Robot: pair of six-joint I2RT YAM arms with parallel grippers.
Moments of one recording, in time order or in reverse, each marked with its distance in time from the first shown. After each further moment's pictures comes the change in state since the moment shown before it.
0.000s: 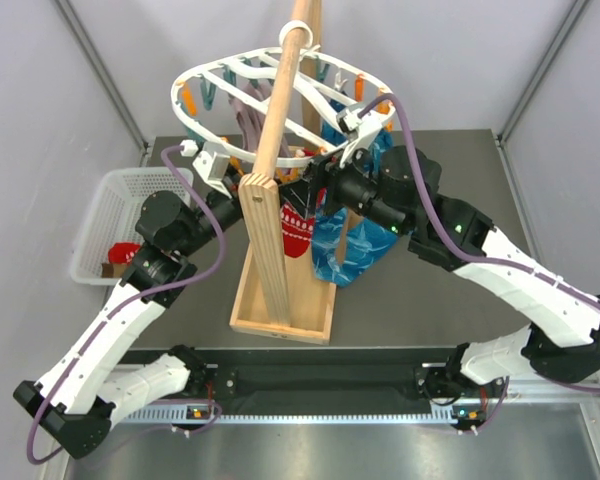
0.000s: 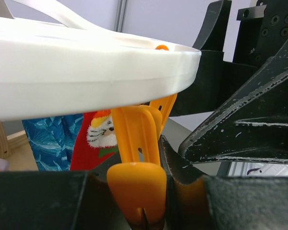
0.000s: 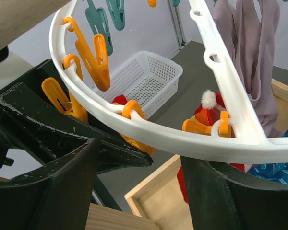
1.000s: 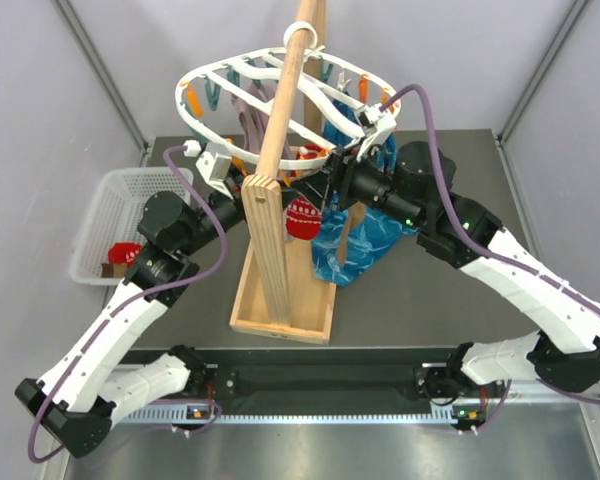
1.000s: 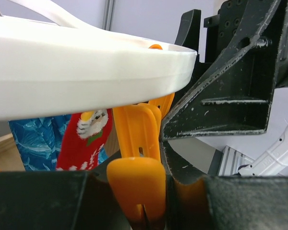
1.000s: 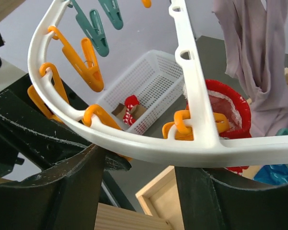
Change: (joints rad) left arm 0.002 0.007 -0.015 0.049 0.042 -0.037; right arm -0.132 -0.058 -0.108 0.070 -0.182 0.114
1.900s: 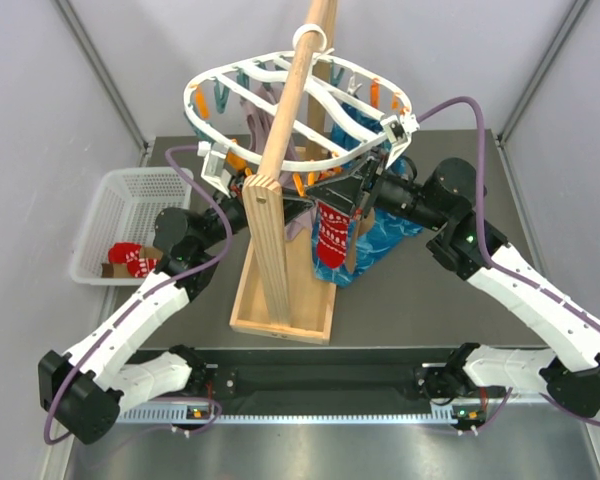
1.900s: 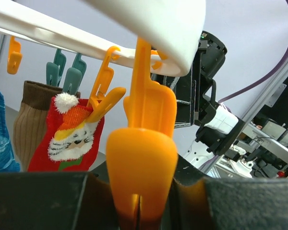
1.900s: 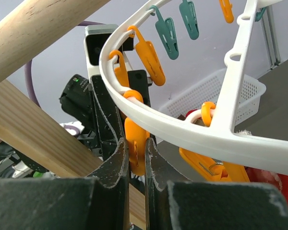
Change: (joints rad) left arm 0.024 0.094 -0.192 0.616 0.235 -0.554; right arm -0.151 -0.130 -0.298 0.433 -0.425 0.173
